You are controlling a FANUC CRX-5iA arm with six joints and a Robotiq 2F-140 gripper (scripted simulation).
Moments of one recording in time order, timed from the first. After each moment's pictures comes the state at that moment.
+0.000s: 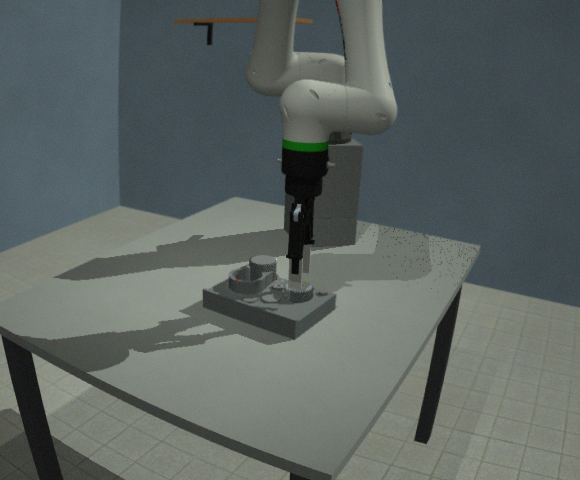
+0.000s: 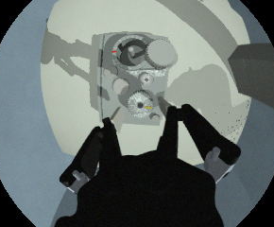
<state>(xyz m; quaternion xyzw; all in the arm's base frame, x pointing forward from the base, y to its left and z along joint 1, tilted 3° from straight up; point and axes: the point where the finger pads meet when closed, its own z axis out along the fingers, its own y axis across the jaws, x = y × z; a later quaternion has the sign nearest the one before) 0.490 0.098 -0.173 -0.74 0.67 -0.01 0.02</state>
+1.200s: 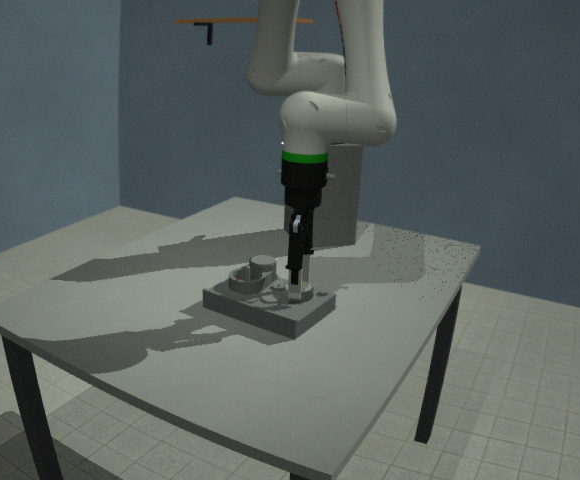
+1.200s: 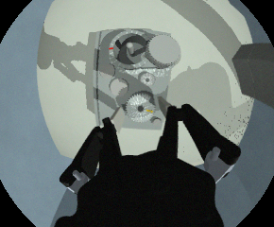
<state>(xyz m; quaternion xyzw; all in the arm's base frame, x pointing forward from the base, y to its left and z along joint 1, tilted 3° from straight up) 0.491 0.099 -0.197 -0.74 0.67 -0.01 0.02</state>
